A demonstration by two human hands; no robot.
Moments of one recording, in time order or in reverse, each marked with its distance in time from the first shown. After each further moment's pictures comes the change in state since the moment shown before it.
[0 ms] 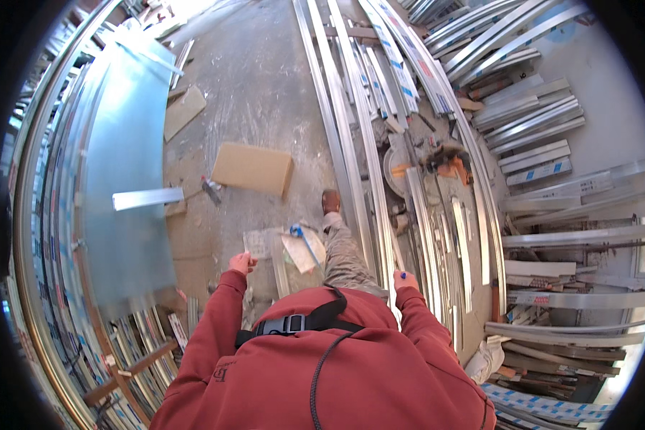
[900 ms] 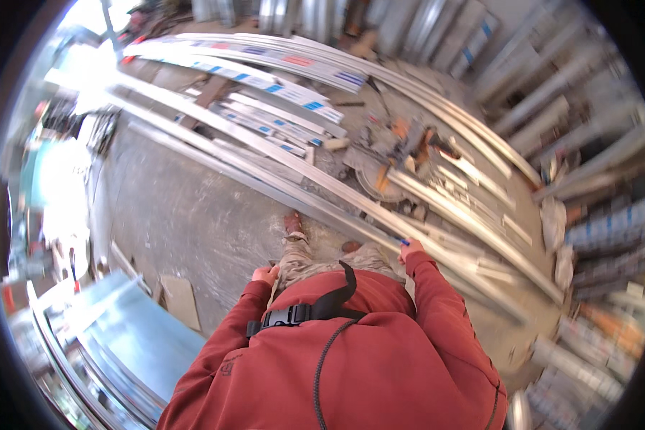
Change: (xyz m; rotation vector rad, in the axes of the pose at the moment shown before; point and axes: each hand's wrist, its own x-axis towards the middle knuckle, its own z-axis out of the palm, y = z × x) left_hand 0.393 0.504 0.113 1.223 -0.535 0.461; right_hand 0.211 -0.344 -0.003 0.704 0.002 0.738
